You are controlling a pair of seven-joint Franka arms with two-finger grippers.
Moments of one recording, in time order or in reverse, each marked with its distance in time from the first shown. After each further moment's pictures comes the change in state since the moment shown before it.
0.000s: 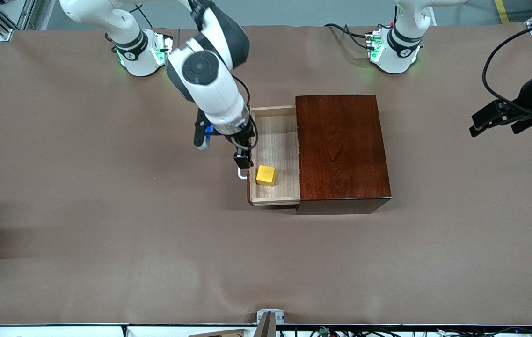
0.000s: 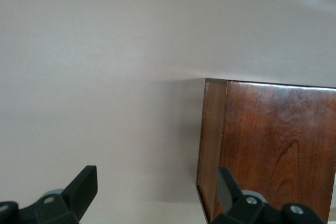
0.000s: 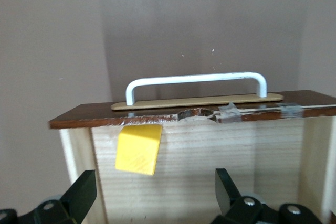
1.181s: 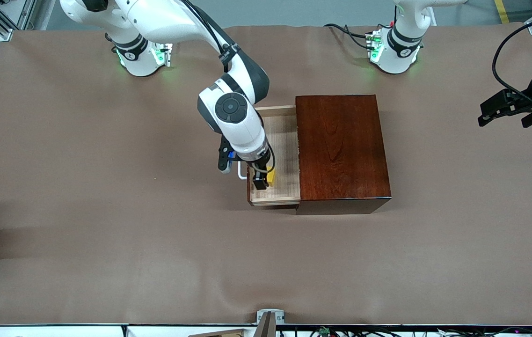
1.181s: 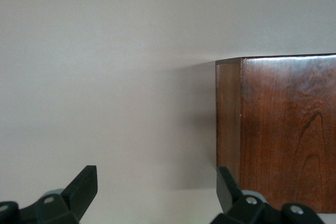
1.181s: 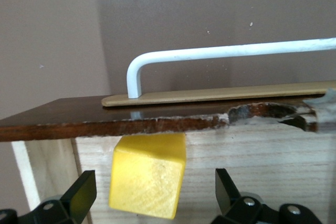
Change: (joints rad) left arm 0.018 -0.025 0.013 -0.037 0.015 -0.025 0.135; right arm 0.022 0.218 -0.004 0.118 0.000 0.122 0.008
